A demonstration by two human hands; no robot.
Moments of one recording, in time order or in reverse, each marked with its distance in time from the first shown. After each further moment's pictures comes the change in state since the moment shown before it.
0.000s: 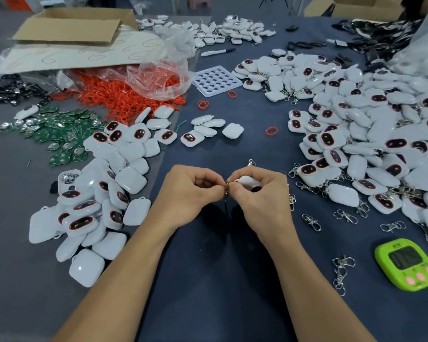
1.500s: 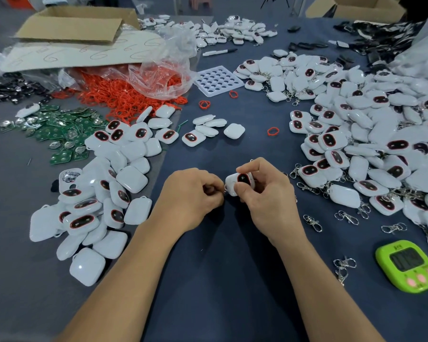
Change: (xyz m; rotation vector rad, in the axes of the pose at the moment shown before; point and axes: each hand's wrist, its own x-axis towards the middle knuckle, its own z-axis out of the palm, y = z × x) left_hand 0.001 -0.004 0.003 0.545 0.083 0.103; right_hand 0.004 0.009 -0.012 -0.166 -0.029 0.057
